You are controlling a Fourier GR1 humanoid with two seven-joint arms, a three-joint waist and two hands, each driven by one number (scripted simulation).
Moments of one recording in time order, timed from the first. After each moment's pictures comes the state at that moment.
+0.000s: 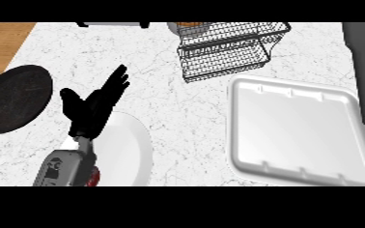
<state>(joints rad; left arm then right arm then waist) -0.21 0.10 -0.06 -1.49 0.09 -0.08 0.24 -1.16 -0.39 -0.04 -1.20 0.52 0.16 0.63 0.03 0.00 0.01</state>
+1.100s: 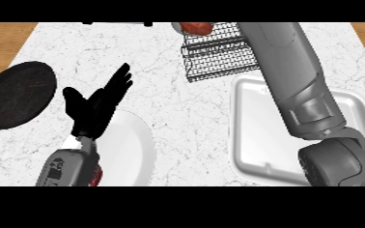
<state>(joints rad) -0.21 0.08 -0.07 -1.52 0.09 -0.07 0.27 -1.37 -0.08 -0.23 -0.60 0.40 -0.22 0.13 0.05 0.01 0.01</state>
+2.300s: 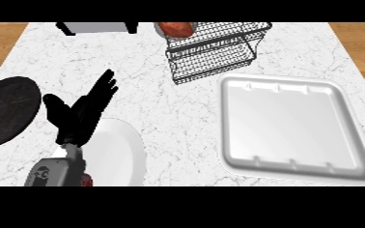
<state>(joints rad) -0.15 0.12 -0.01 -1.53 0.11 -0.07 0.25 -1.10 -0.51 -0.39 -0.76 0.22 0.05 0.15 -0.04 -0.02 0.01</state>
